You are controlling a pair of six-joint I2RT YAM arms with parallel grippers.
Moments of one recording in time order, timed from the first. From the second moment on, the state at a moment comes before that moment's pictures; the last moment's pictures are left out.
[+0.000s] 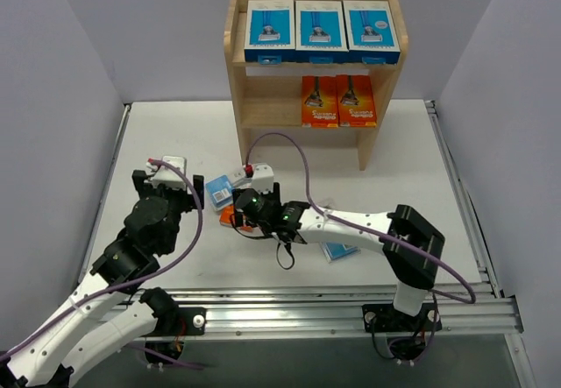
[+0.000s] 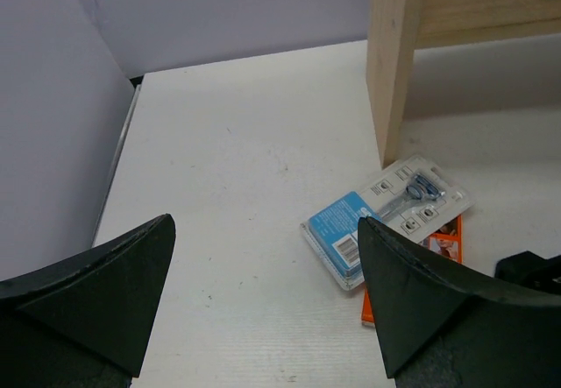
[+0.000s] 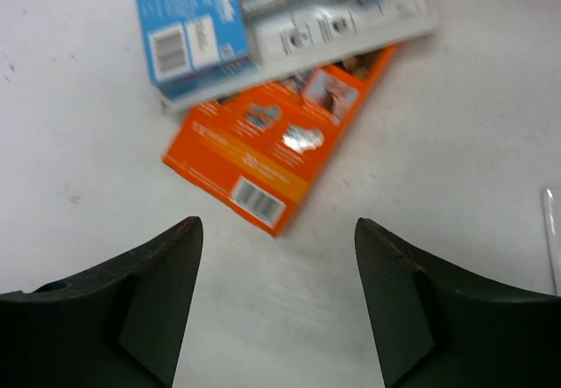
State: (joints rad) left arm -0.73 0.66 0.78 -0.25 -0.70 0.06; right arm 1.11 1.70 1.12 -0.17 0.53 0.69
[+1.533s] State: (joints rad) left arm -0.72 0.55 0.76 -0.18 -0.75 0.05; right arm 1.17 1.75 1.02 -0.56 0.83 0.87
